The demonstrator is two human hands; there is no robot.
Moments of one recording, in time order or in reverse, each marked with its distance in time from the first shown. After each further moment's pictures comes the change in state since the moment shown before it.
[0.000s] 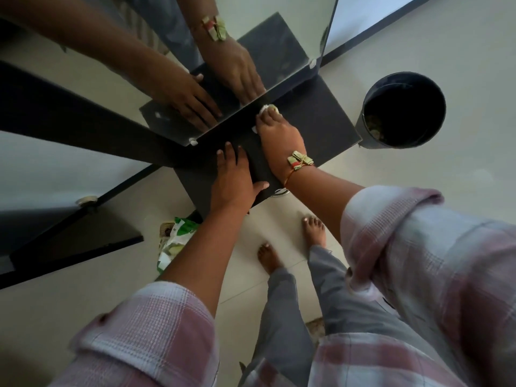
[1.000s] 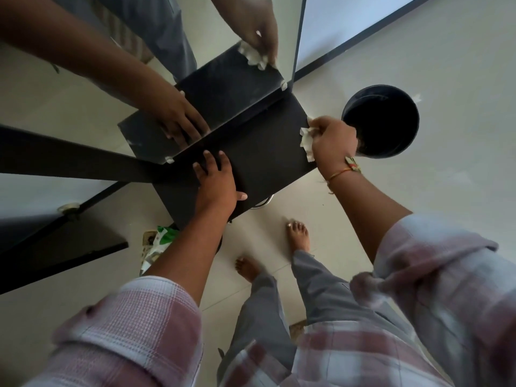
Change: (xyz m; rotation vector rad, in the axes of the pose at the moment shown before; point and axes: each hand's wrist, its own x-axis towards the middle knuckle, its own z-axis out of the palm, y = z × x) left_hand 0.021 0.027 -0.014 0.108 -0.165 -0.144; right_hand -0.025 0.112 -0.059 0.399 0.197 0.638
